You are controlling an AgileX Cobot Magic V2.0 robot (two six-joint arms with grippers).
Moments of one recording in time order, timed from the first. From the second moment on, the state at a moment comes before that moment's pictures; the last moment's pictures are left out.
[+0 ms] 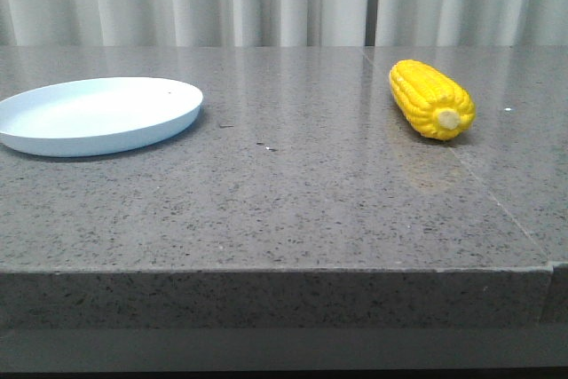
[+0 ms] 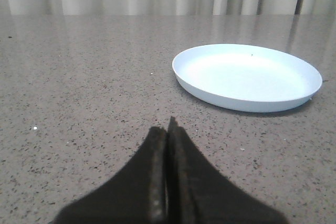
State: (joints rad) left arm -0.11 -0.01 0.01 -0.04 0.17 0.04; right arm -0.03 -0.01 0.03 0.06 0.23 0.05
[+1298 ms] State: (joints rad) left arm -0.11 0.39 -0.49 0.03 0.22 0.04; right arm -0.03 0.36 -0.53 0.06 0.36 0.05
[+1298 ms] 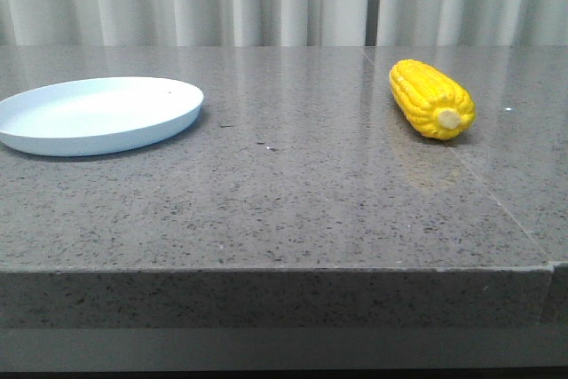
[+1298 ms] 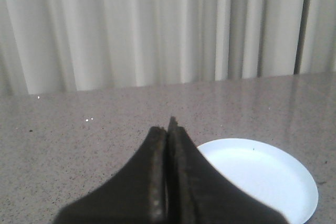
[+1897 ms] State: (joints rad) left arm -0.11 0.44 -0.51 0.03 0.22 0.04; right arm -0.03 0.42 -0.55 0.06 0.36 0.05
